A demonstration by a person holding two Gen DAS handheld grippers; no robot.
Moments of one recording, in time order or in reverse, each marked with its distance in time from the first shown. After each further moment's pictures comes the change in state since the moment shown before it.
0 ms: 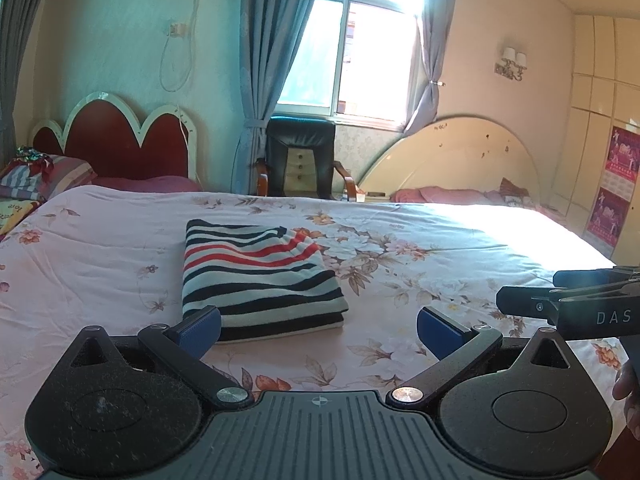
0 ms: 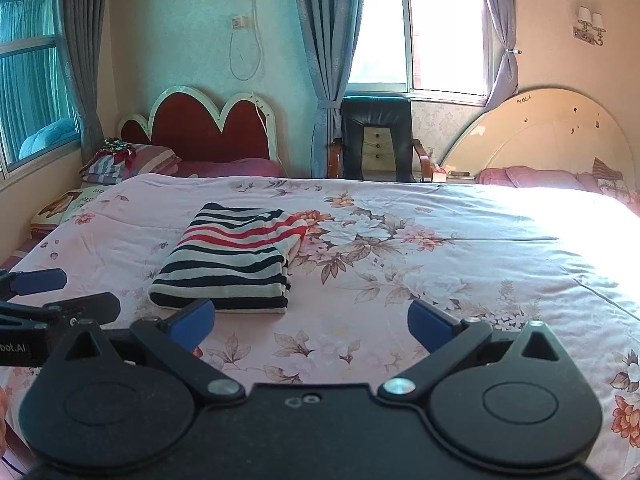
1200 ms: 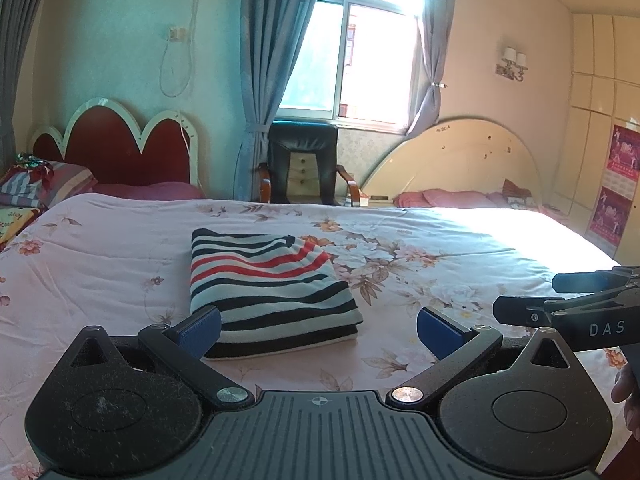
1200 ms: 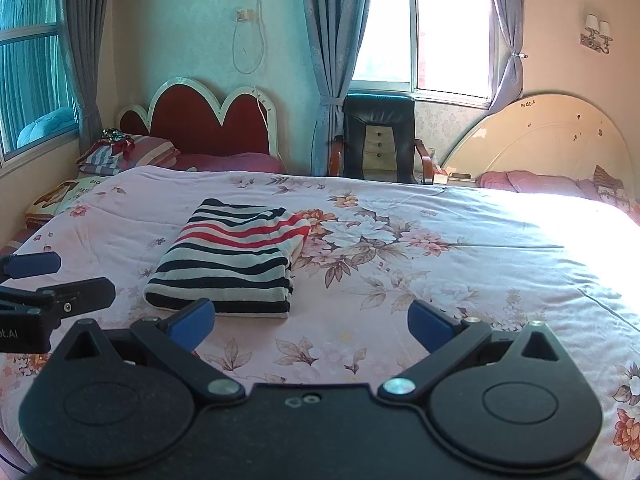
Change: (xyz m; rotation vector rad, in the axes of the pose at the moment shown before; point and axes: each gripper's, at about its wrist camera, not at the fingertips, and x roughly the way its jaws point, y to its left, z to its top) left arm 0.012 0.010 0.010 0.011 -0.011 0.006; right arm 0.018 0.009 0.007 -0.028 0.011 -0.008
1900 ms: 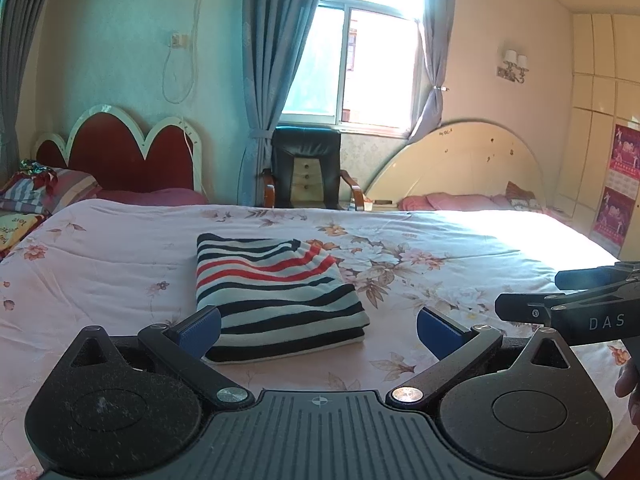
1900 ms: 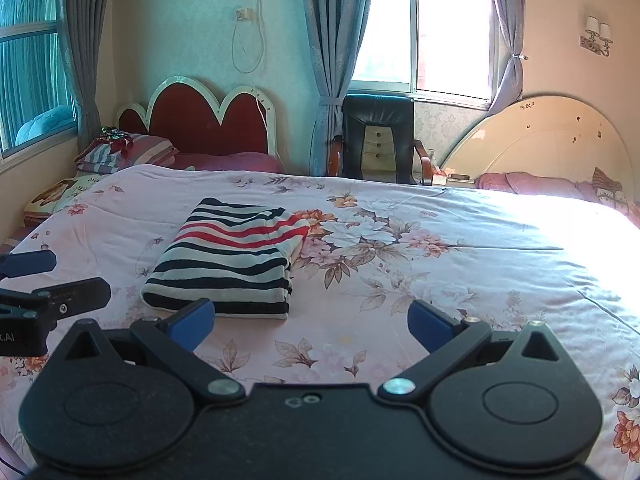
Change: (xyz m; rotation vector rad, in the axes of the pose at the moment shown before) left arm 0.001 0.005 -0.002 0.012 -0.018 0.015; right arm 0.003 0.001 0.001 -0.006 0.000 -0.007
